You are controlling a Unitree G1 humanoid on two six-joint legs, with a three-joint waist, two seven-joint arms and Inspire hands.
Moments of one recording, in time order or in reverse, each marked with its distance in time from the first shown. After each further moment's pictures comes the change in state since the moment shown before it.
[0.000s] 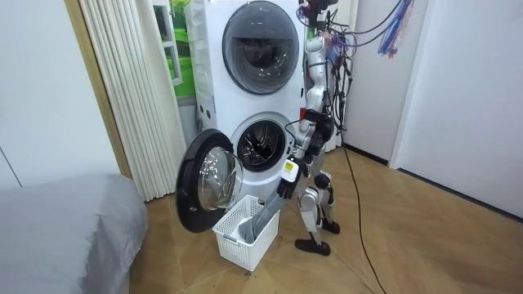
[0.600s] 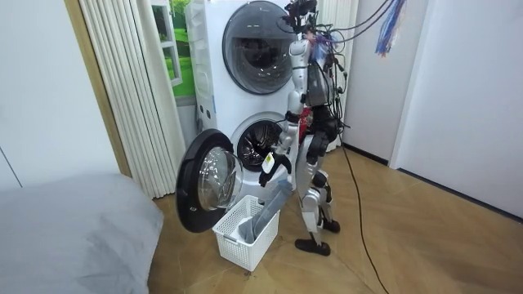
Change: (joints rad) left arm -0.340 -0.037 -0.182 0.141 0.209 -0.149 0.116; right arm -0.212 0.022 0.085 0.063 -0.134 -0.075 -0.007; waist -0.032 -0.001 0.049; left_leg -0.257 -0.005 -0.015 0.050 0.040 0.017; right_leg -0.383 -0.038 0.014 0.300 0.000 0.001
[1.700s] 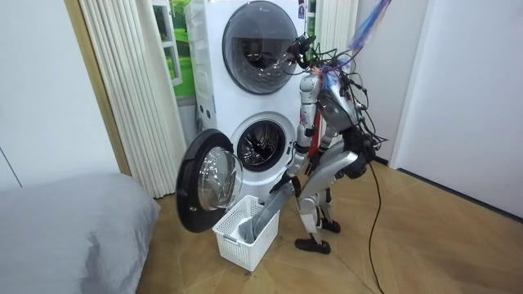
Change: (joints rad) left arm -0.287 0.094 -0.356 -0.003 0.213 -0.015 0.273; right arm -0.139 -0.003 0.233 -0.231 0.352 -0.075 -0.046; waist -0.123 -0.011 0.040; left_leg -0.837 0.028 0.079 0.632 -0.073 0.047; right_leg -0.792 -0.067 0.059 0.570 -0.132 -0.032
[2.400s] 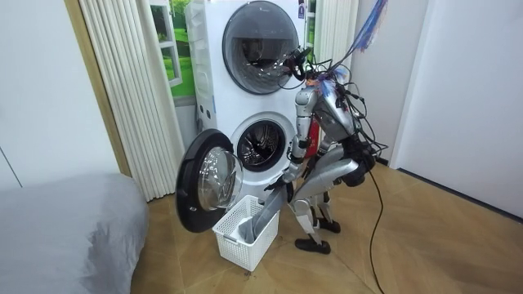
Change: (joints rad) left arm -0.066 0.050 -0.097 0.000 0.056 0.005 0.156; right arm -0.037 -0.022 0.002 -0.031 0.174 -0.033 0.095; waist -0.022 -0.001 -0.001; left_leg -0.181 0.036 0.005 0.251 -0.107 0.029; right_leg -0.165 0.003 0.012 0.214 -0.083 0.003
